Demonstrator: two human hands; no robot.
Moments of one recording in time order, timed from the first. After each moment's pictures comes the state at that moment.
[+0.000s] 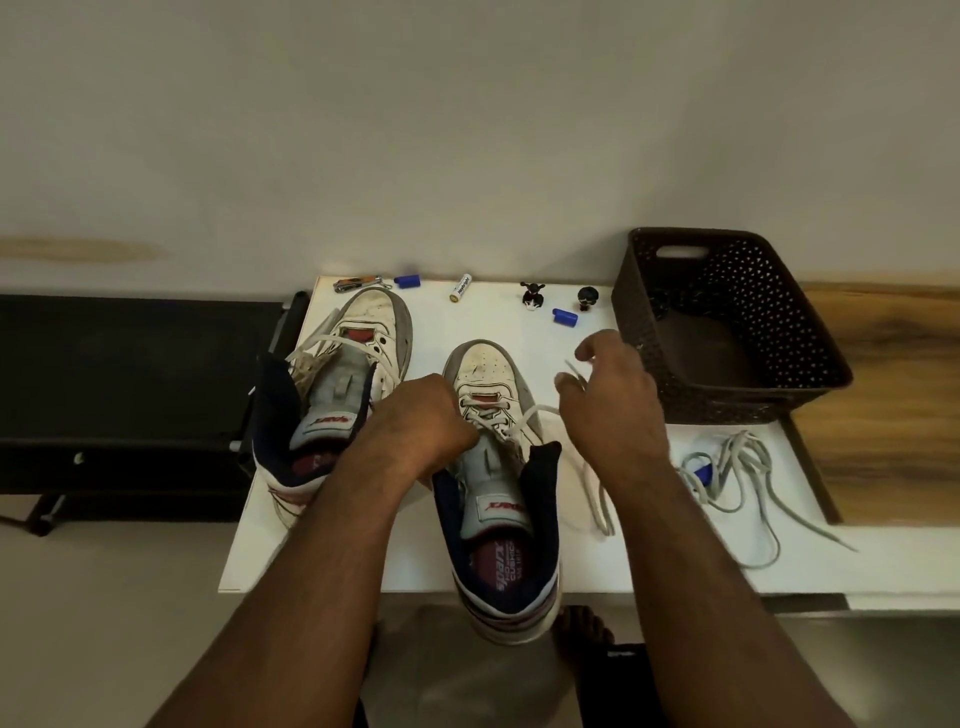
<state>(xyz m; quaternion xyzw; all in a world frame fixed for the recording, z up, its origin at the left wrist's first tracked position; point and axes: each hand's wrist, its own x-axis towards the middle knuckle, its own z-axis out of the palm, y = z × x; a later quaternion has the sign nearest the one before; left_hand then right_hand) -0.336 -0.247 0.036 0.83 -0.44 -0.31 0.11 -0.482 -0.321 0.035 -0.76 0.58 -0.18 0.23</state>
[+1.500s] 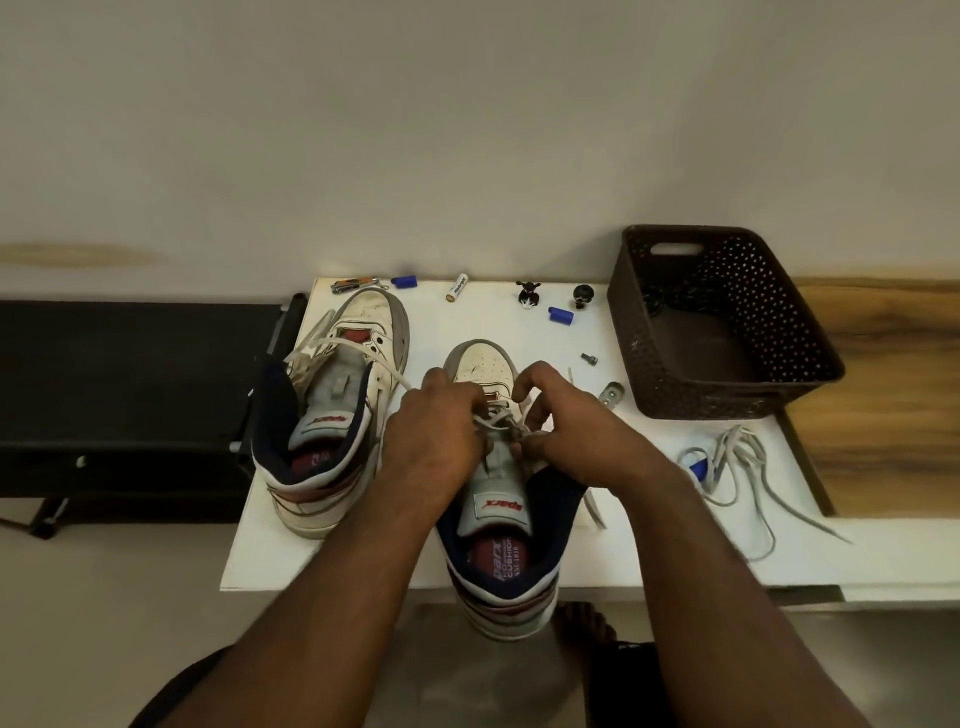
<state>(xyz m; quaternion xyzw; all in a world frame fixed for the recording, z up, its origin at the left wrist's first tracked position) -0.359 -0.244 0.014 0.83 -0.51 -0.17 0.13 -0.494 -0.325 0.025 -0.80 0.40 -0.01 0.45</state>
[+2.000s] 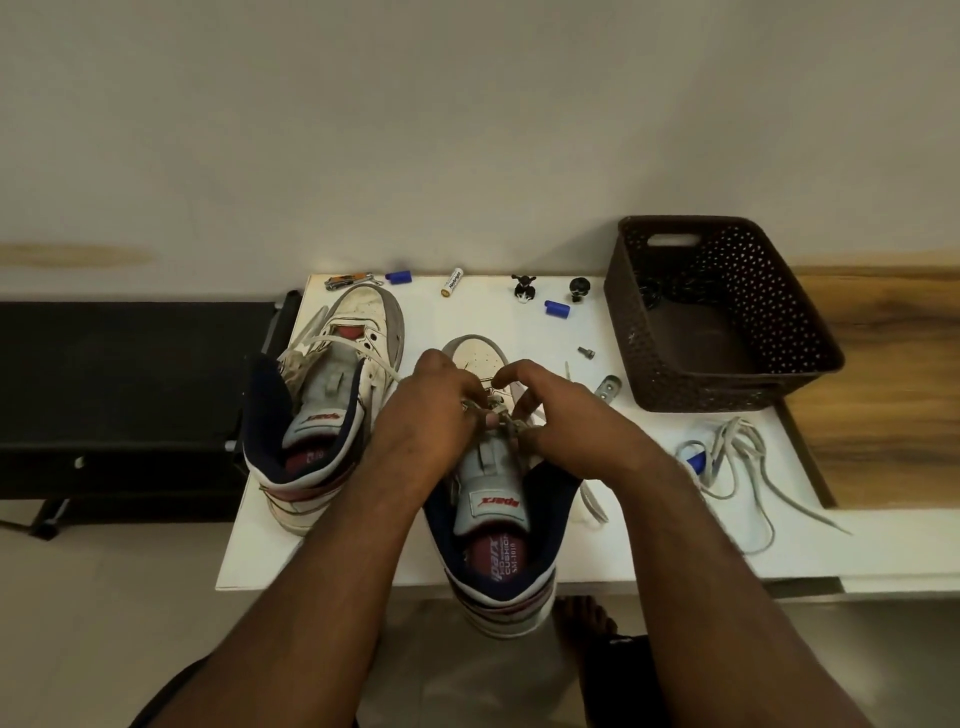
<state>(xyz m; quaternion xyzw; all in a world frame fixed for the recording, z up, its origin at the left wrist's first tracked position) -0.351 -0.251 0.019 0.81 -0.51 -0.20 0.19 -0.489 -0.324 0.029 -0.82 0.39 0.01 0.42</state>
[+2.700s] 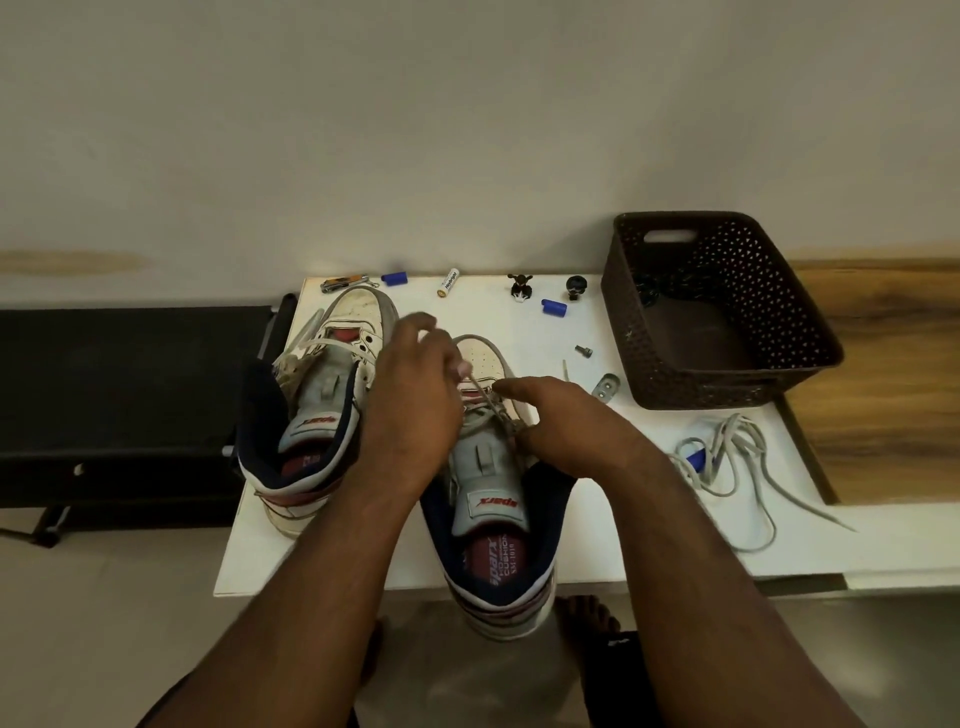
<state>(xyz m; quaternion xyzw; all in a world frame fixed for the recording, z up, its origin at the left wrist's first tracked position) -0.350 -0.253 0.020 0.80 -0.49 -0.03 0.34 -0.485 -0.324 0.032 -0.84 0.41 0.05 0.35</state>
